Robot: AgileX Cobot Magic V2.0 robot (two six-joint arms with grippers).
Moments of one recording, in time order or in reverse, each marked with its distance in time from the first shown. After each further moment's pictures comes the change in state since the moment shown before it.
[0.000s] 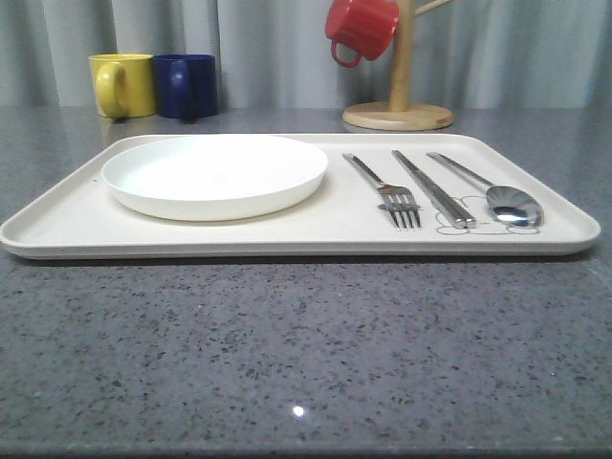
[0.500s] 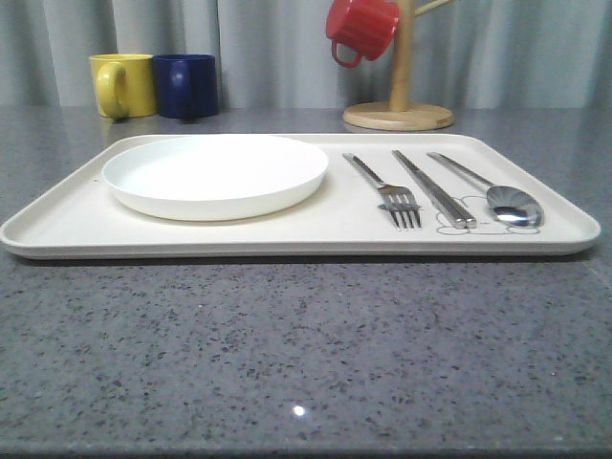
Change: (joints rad) left arm 0.050 -0.142 0.269 0.013 -0.044 -0.020; right arm 0.000 0.000 0.000 0.000 0.000 0.000
